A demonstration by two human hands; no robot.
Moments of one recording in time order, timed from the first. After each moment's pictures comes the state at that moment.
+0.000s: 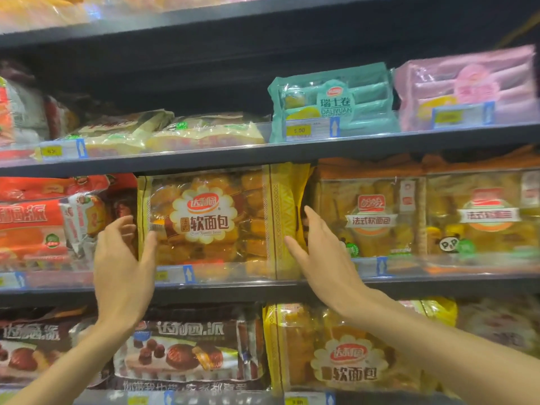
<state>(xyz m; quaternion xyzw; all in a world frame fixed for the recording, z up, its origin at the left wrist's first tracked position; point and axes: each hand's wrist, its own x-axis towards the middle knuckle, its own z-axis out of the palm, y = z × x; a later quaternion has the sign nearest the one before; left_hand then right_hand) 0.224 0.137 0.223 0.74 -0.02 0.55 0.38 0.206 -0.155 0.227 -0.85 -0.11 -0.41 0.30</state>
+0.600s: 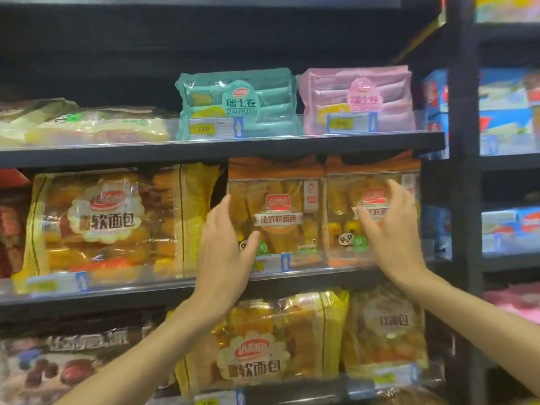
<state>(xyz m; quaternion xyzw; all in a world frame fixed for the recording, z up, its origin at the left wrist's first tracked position) 0.206 -0.133 0.225 0.78 -0.24 0.44 0.38 0.164 -0.398 0.234 -0.76 0.07 -0.57 0.29</state>
